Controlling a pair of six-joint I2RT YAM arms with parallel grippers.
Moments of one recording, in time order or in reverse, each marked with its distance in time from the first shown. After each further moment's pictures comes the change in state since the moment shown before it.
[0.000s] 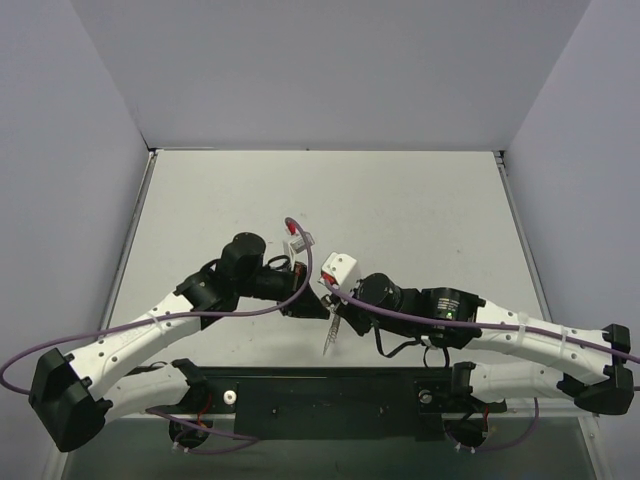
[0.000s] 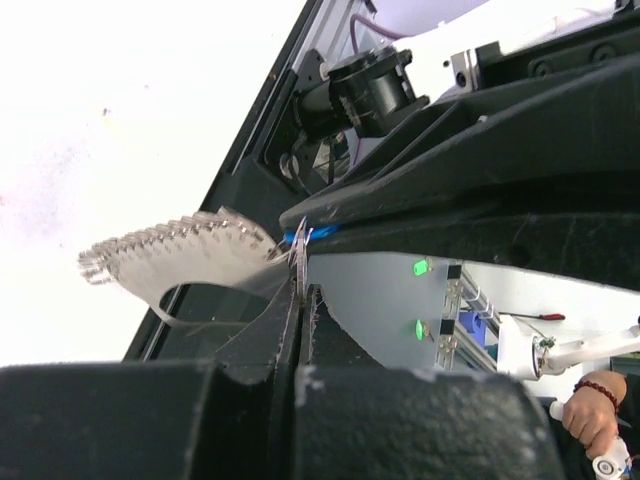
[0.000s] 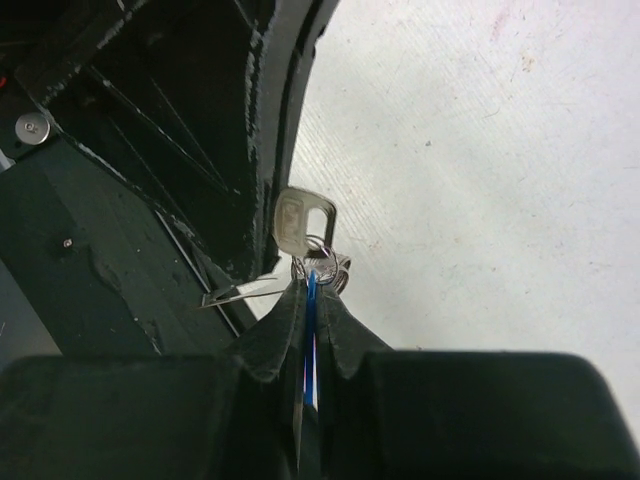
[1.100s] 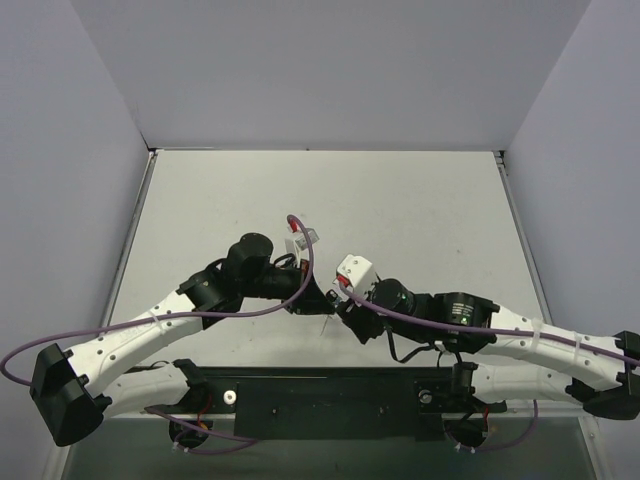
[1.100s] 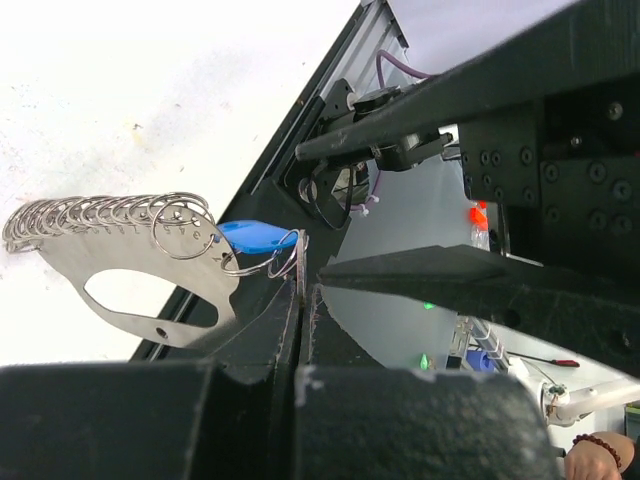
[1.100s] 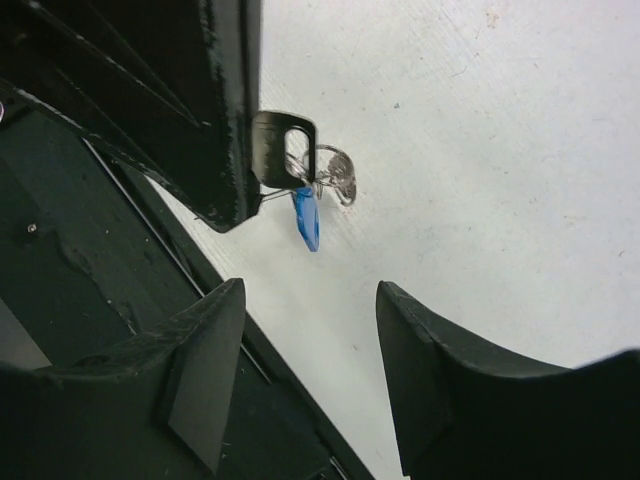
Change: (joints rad) left arm -0.074 0.018 0.070 -0.047 -0.174 -0.052; right arm 0.008 -0.042 0.000 -0.090 0.074 0.007
